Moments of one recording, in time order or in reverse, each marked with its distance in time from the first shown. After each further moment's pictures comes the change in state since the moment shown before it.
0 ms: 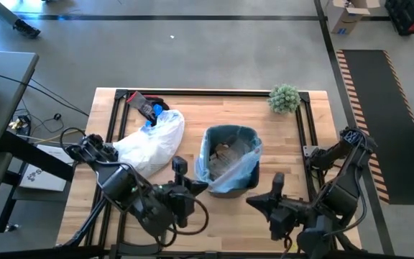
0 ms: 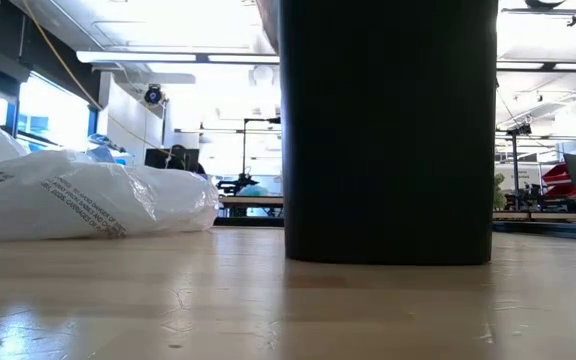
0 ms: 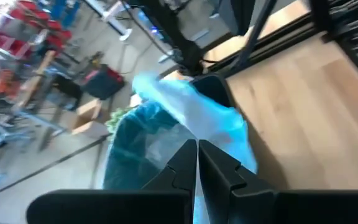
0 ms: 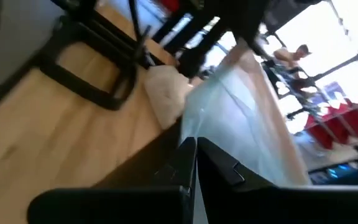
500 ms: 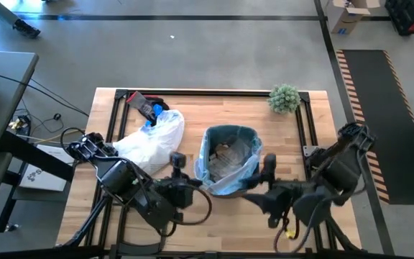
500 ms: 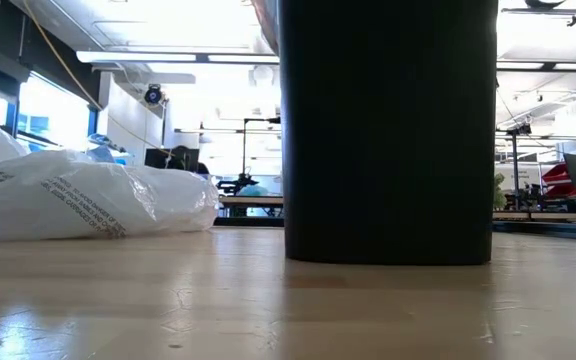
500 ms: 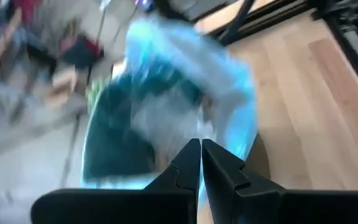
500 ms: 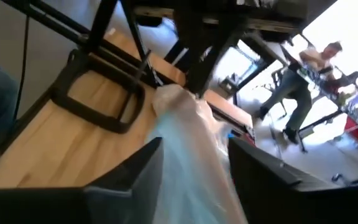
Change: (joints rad) left arm 0.027 -0.008 0.042 -0.192 0.102 -0.177; right arm -0.142 -0.005 0.207 -0.054 -0.216 -0.077
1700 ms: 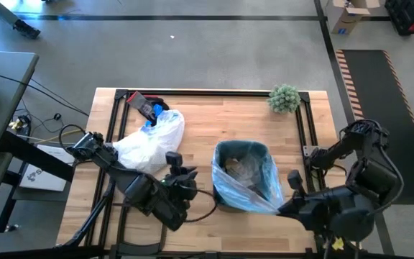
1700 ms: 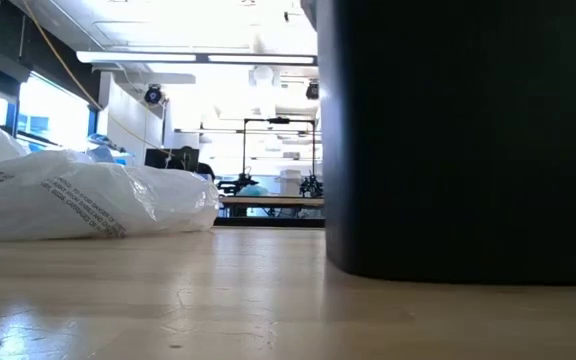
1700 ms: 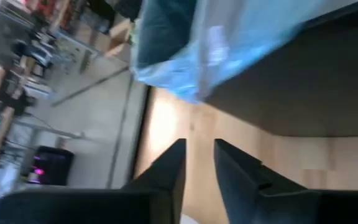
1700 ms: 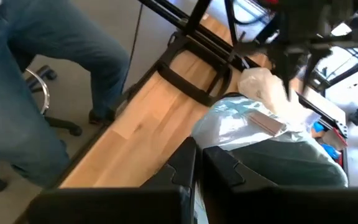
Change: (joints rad) left arm 0.025 -0.024 -0.338 -0.057 -0.212 -0.233; right arm 0.210 -0.068 0.029 -0.265 -0.208 0.215
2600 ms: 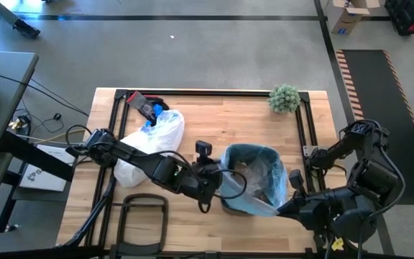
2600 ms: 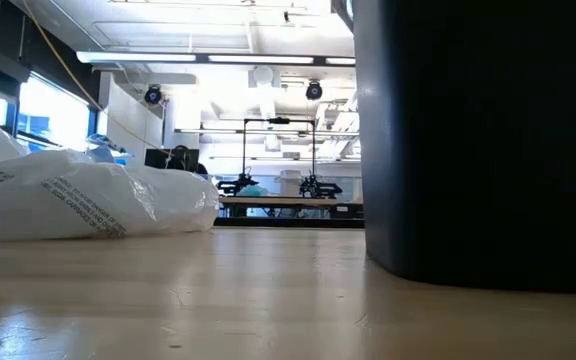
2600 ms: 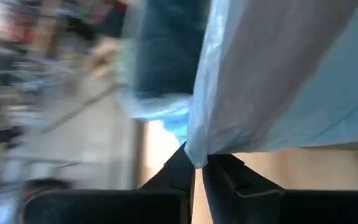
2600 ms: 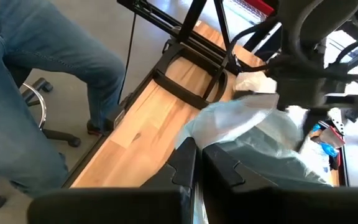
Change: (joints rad) left arm 0.189 0.061 -0.005 0.366 0.136 0.459; right arm 0.013 0.000 0.000 0.021 0.040 0.041
